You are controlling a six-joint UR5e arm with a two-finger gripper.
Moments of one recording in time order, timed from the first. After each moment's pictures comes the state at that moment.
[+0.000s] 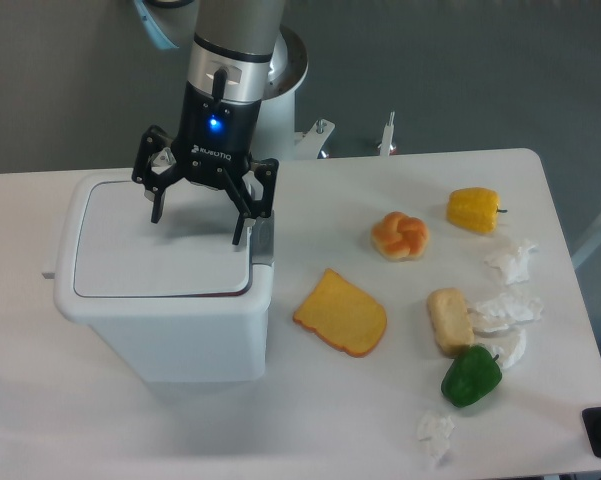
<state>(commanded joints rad) 2.37 -1.59 -1.65 -1.05 1.15 0.42</state>
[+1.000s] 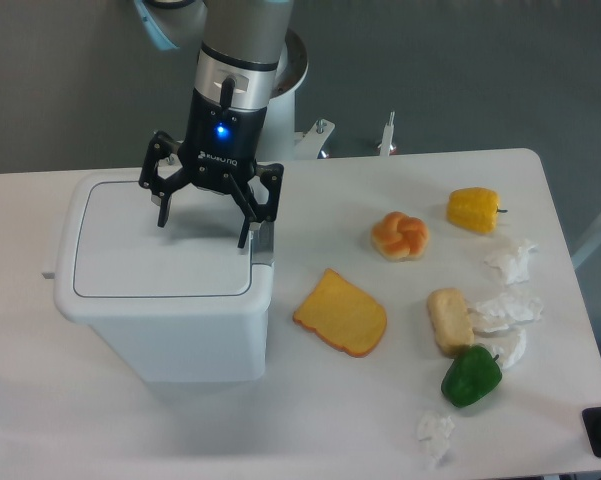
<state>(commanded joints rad) 2.37 -1.60 -1.66 -1.05 1.15 0.42</state>
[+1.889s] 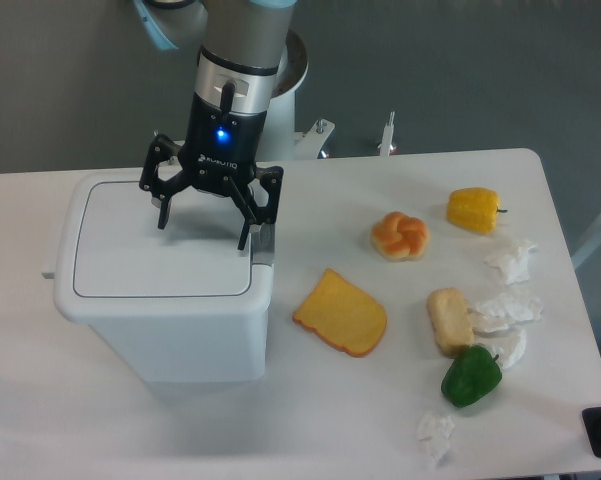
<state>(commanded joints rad) 2.37 -1.60 -1.67 -1.05 1.15 0.42</state>
